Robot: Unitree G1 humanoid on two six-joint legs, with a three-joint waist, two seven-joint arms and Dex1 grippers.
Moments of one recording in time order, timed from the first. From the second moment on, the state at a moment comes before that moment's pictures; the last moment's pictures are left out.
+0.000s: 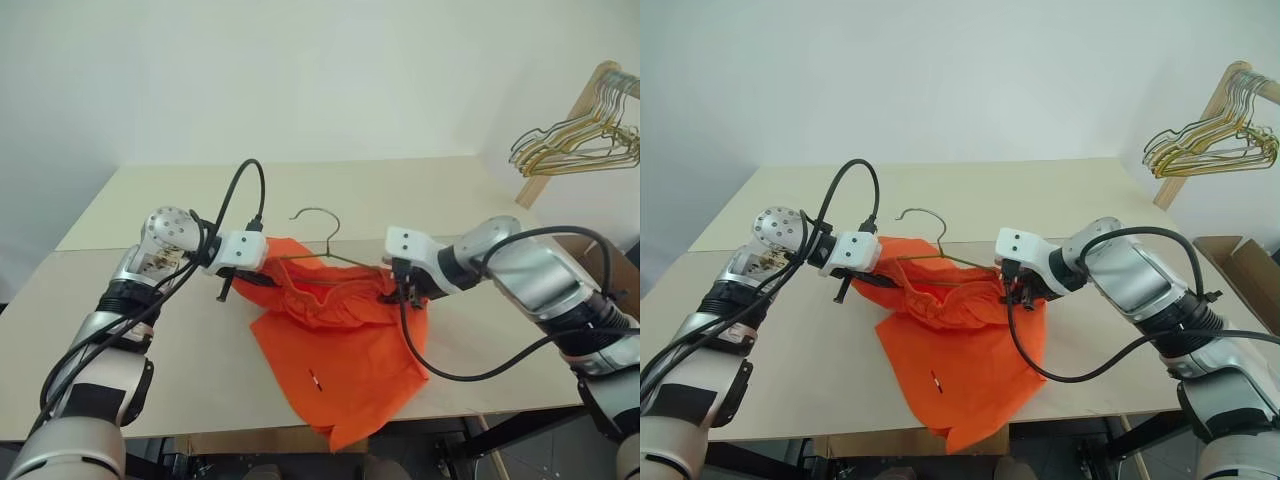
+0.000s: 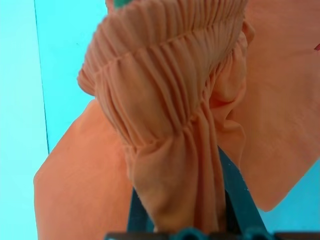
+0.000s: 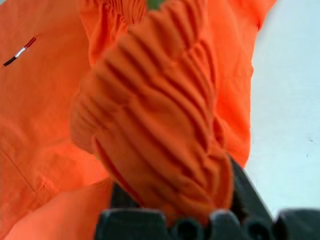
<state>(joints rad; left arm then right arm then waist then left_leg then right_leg) -0.88 0.65 -0.29 0.64 0.00 -0.33 -1.52 -0.85 -0.85 0.54 -0.14 0.21 0.88 1.17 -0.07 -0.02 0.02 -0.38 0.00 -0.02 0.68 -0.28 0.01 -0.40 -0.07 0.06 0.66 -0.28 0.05</state>
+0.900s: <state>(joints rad) -0.89 0.54 0.07 0.38 -0.43 0.30 -1.29 -0.34 -0.87 -0.17 -0.45 0.57 1.47 0.96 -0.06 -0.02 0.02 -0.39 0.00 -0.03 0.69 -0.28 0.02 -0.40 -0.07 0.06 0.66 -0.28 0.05</state>
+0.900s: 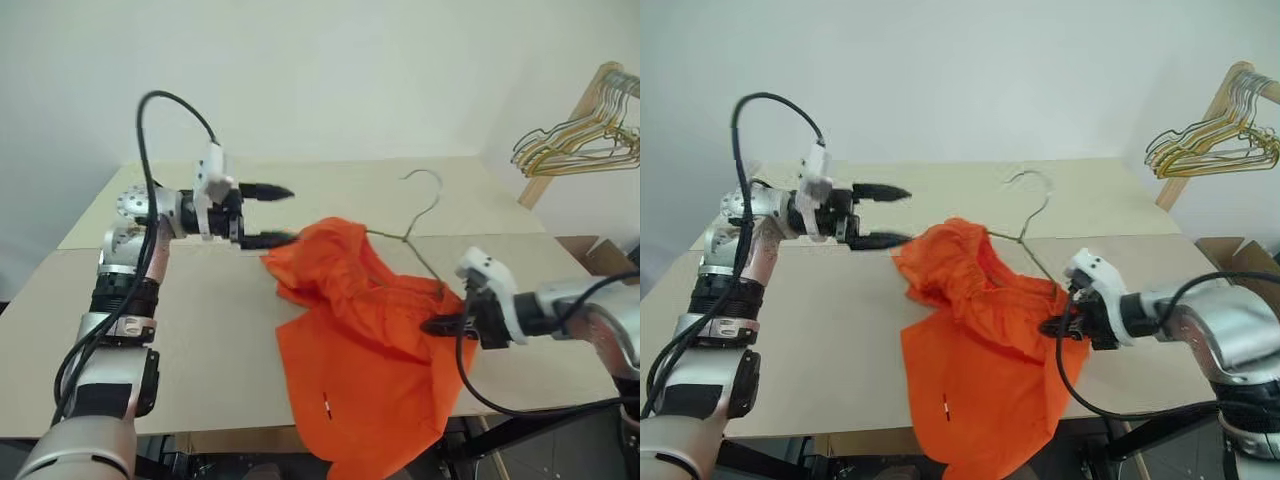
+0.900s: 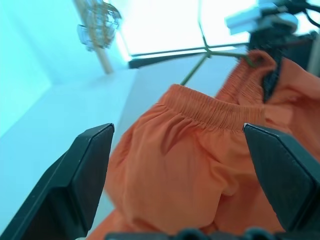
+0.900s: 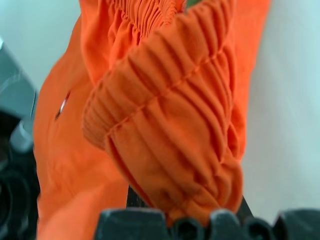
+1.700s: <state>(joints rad) -0.77 0.34 0.17 -0.21 -0.83 0.68 -0.80 -0.52 -0.46 -1.02 -0.53 0.50 1.61 -0.21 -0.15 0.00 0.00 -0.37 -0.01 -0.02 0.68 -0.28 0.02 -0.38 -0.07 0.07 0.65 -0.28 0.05</state>
